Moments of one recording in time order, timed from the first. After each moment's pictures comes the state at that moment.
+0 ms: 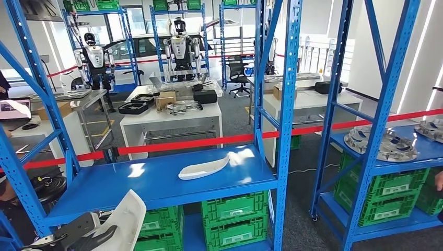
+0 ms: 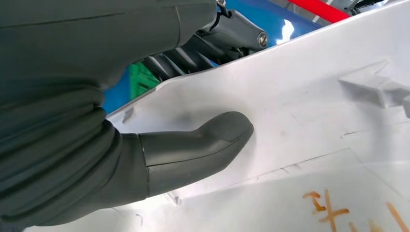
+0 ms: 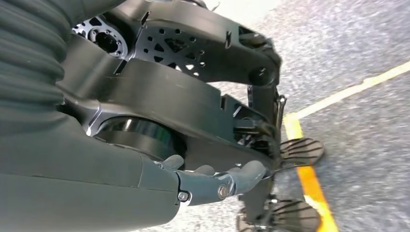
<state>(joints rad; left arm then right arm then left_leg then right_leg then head) -0.84 0.46 -0.54 -0.54 -0.05 -0.62 -0.70 -0.04 0.07 0.29 -0.15 -0.57 -0.15 0.09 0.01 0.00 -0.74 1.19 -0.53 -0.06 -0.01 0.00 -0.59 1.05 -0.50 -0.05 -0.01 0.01</state>
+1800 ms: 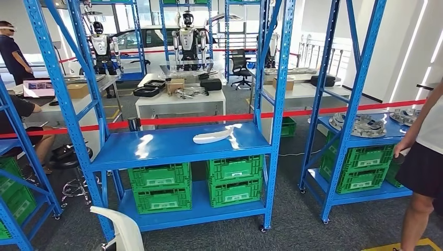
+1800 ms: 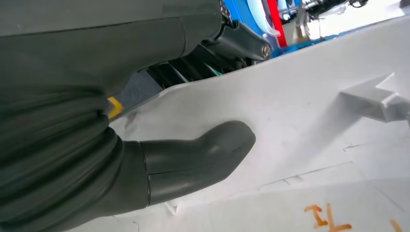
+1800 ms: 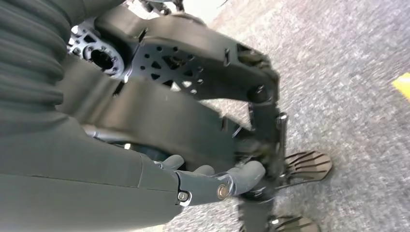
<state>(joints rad) -0.21 0.17 -0.26 -1.36 0.30 -0.49 -0.52 -0.04 0.10 0.31 -0.15 -0.62 -0.22 0.09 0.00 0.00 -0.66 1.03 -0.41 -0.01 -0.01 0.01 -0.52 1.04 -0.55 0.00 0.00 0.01</state>
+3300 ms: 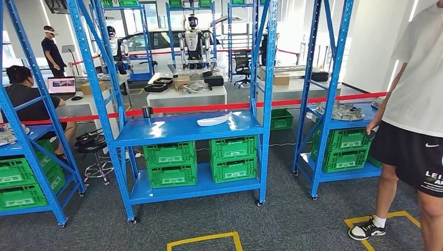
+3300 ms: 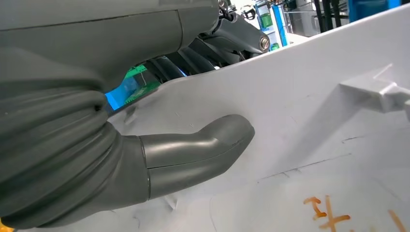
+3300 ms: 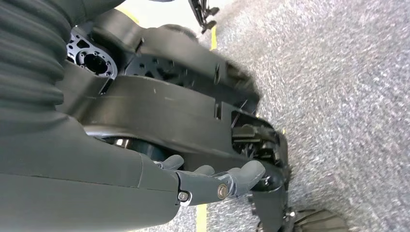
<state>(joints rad) -0.06 0.05 -0.52 -1.65 -0.15 0.08 -0.68 -0.05 0.11 0.31 -0.15 -0.63 -0.24 0.07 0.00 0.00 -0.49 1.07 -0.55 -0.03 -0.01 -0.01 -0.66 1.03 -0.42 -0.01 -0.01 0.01</state>
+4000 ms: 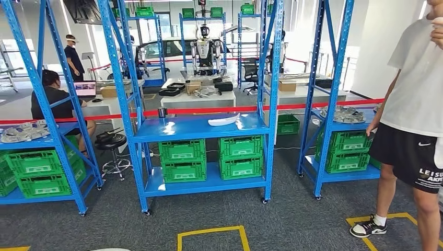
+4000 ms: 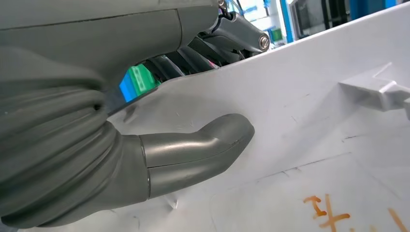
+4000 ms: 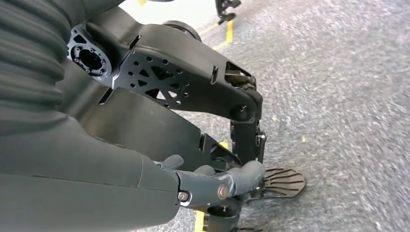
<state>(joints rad) -0.02 0.05 -0.48 -1.64 -0.11 0.19 -0.67 -0.04 0.11 0.31 -0.15 -0.61 -0.11 0.00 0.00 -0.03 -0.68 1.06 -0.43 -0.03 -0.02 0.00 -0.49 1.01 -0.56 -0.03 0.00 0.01</state>
